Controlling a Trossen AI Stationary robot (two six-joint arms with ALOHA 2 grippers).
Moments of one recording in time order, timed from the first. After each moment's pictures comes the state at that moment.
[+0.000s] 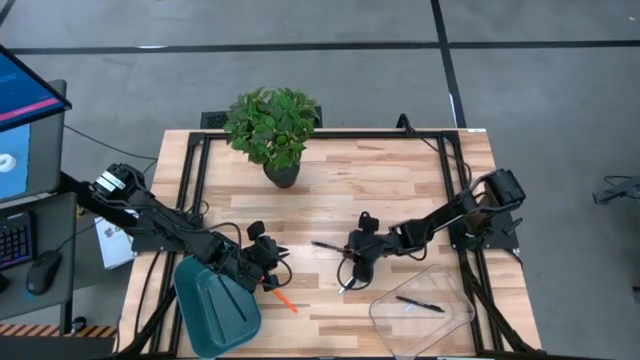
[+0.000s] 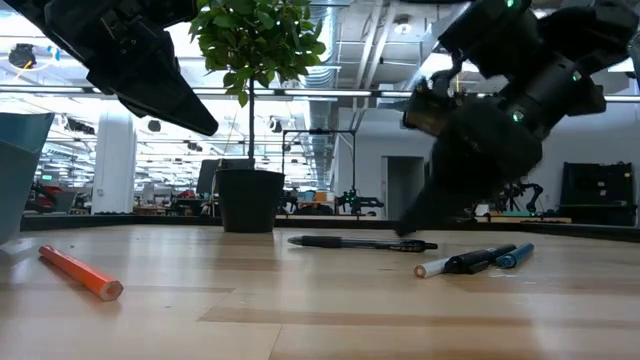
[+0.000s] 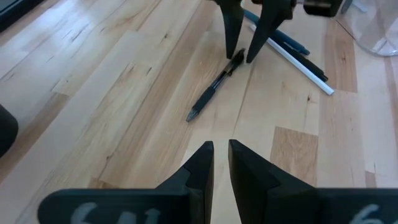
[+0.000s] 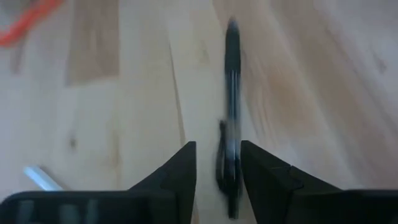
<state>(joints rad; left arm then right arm) -0.55 1.44 0.73 -0.14 -0.68 -0.60 0.29 1.75 0.66 0.29 0.22 0.37</state>
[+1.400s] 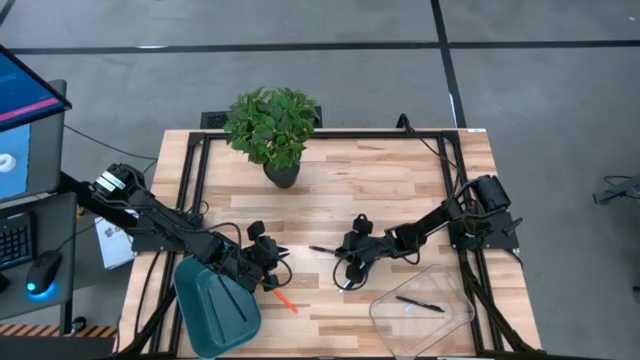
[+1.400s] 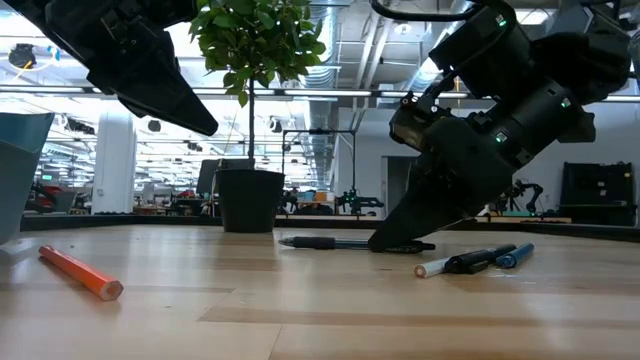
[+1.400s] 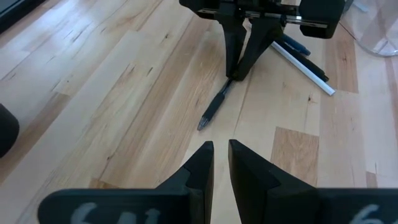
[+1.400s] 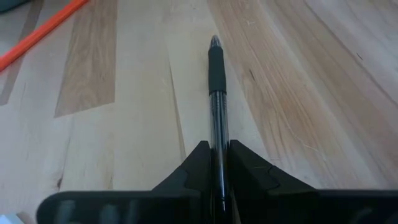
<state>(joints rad) -0.55 1.44 0.73 -0.14 -0.69 -0.60 0.30 1.90 0.66 0.48 0.24 0.39</state>
